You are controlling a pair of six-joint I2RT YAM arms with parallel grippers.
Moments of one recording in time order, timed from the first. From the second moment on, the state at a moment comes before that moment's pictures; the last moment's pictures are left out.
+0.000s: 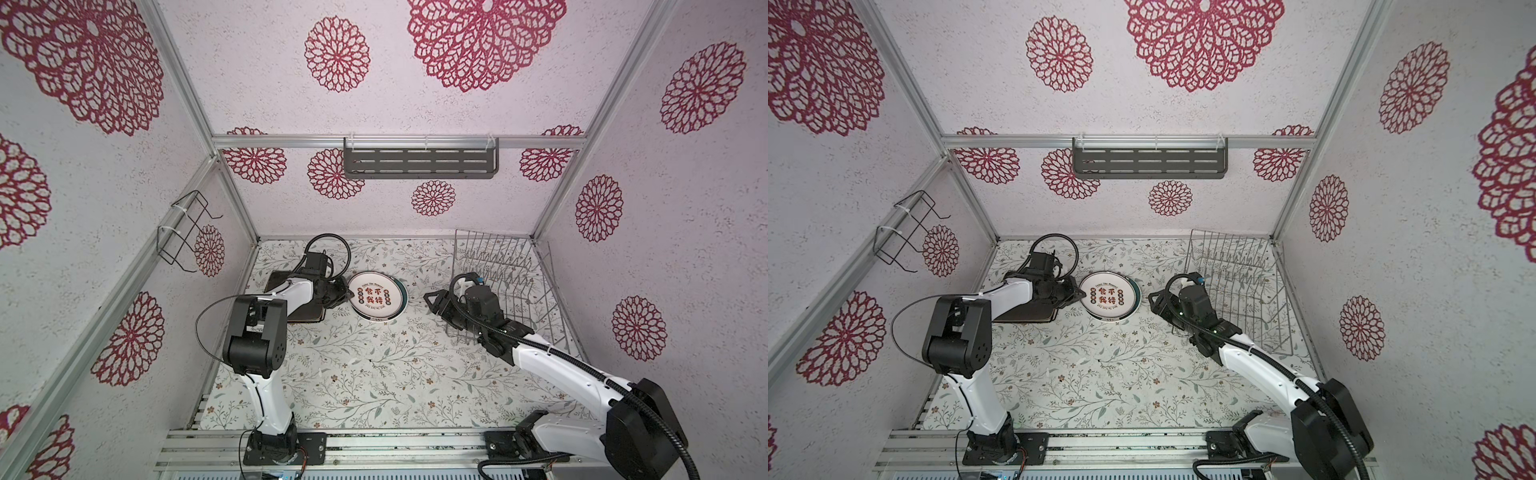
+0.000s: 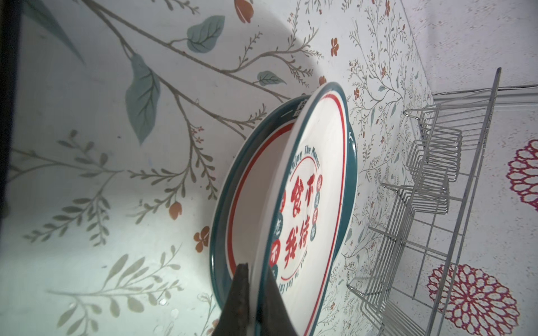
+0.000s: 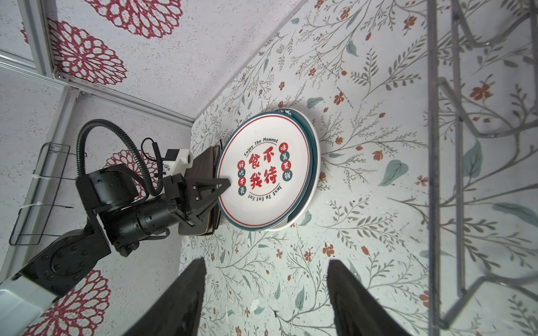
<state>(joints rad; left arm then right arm) -0.14 1.92 1.23 -0.34 0.50 -0.62 0.60 1.23 0.76 0.00 -0.07 1.01</state>
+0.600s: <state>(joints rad) -0.14 1.99 1.31 -0.41 0.55 -0.54 0.60 1.23 0.76 -0.01 -0.08 1.01</state>
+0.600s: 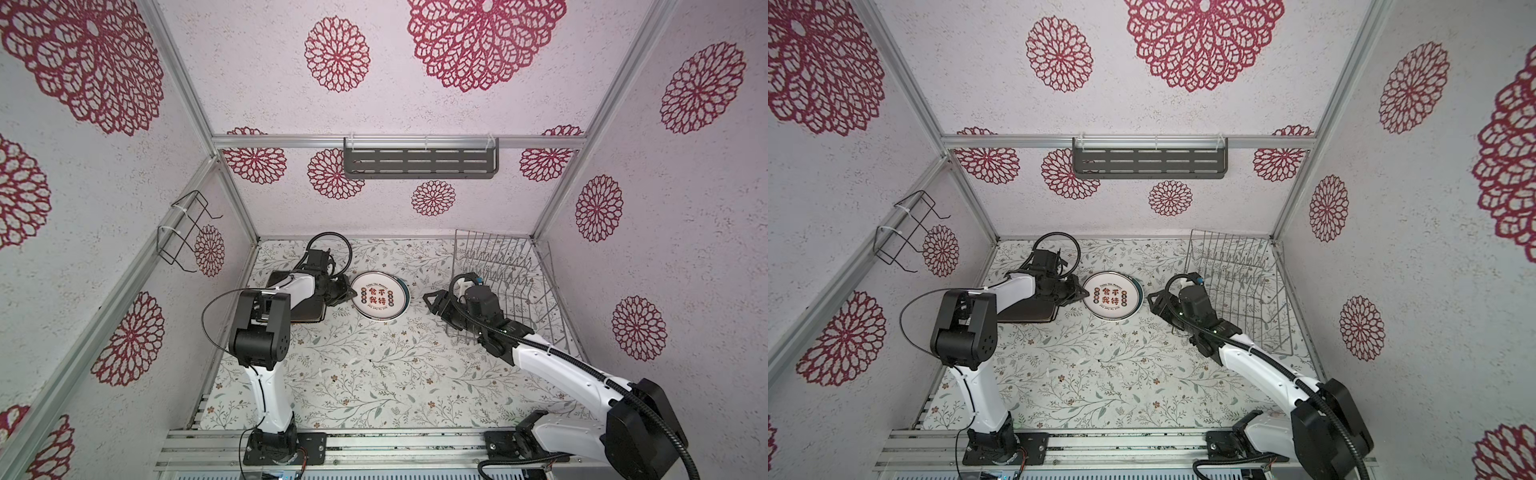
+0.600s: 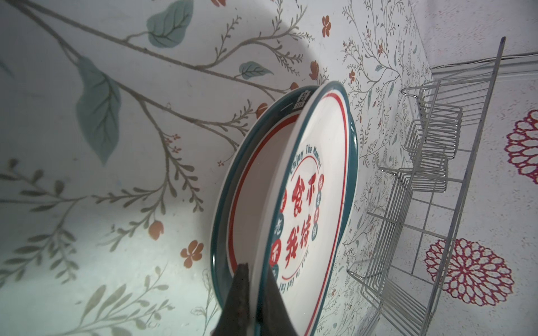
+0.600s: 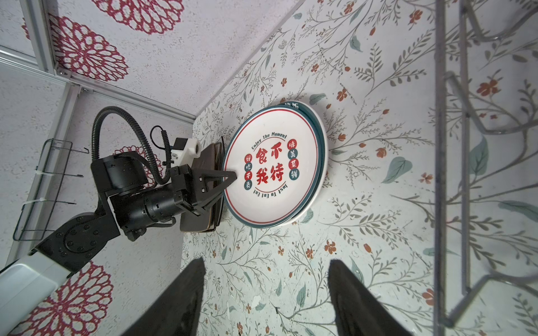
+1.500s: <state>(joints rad) -0.16 2.05 1.43 -0.50 0.48 -0.52 0.60 1.21 0.76 -0.03 -0.08 0.99</state>
